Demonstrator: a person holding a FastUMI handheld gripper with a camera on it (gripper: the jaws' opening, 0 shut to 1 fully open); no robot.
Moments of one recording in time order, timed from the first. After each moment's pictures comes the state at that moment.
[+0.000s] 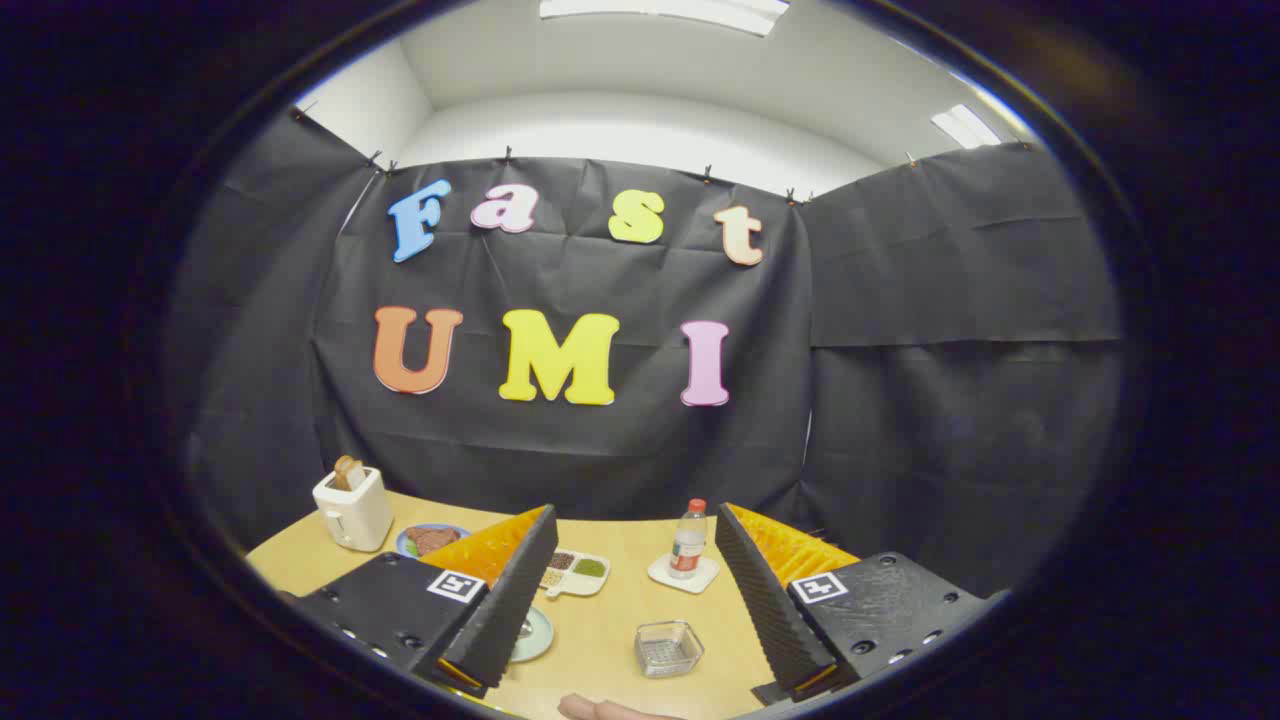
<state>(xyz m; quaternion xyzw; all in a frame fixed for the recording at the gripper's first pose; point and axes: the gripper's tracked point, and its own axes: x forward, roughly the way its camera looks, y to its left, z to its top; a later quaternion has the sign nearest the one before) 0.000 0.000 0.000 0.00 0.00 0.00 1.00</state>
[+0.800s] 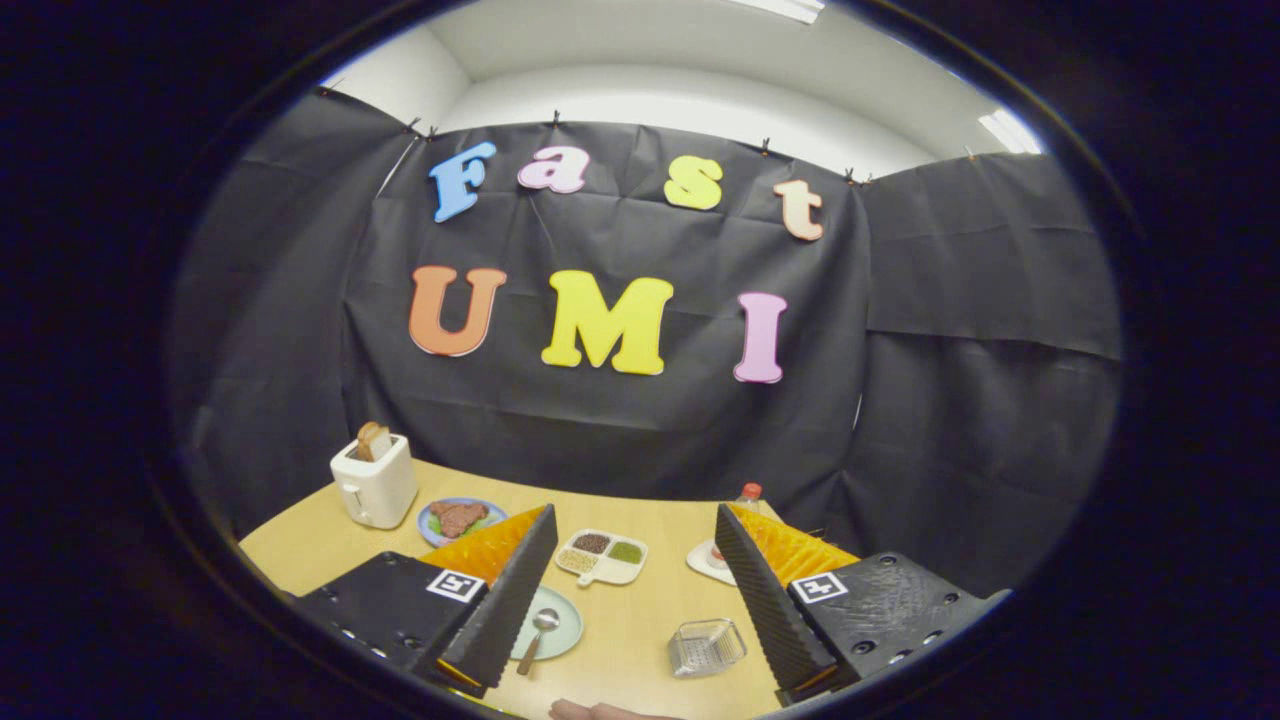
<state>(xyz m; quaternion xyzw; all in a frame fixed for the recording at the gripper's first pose) 0.046 0.053 -0.037 -0.03 0.06 0.06 1.00</state>
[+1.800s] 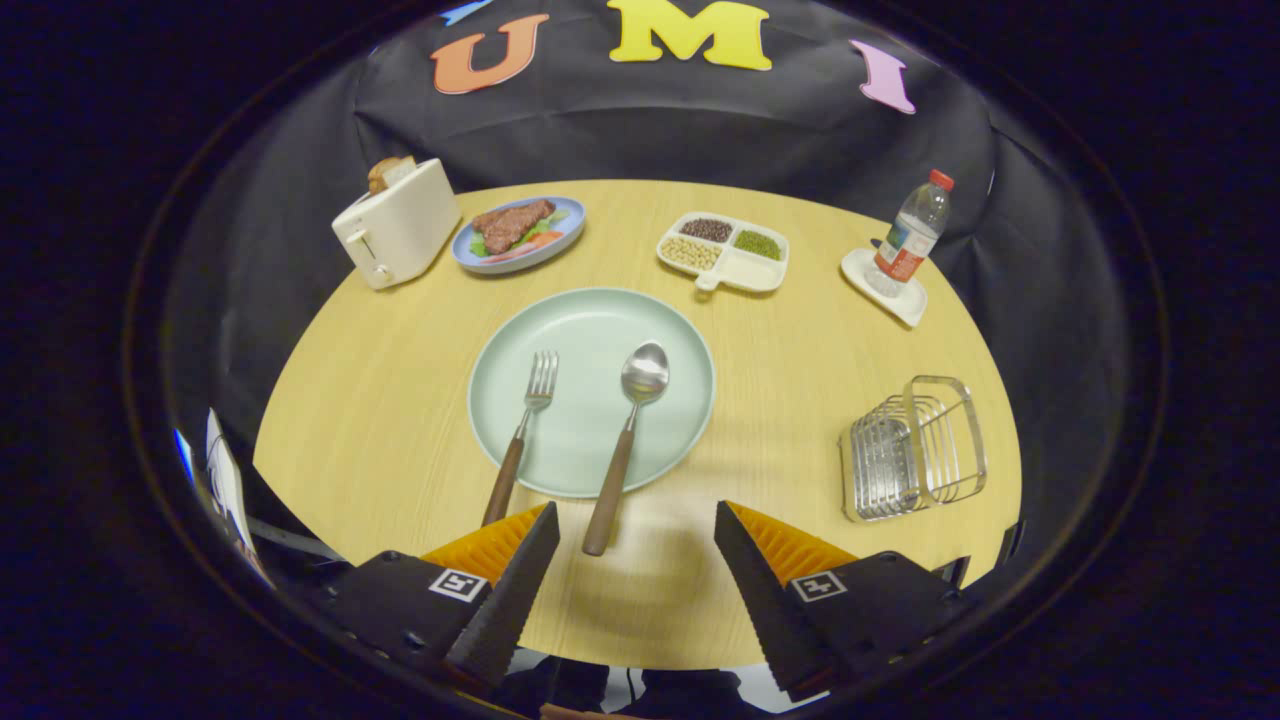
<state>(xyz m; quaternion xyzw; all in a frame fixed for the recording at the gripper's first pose) 0.043 0.140 -0.329 -0.05 0.49 0.14 0.86</state>
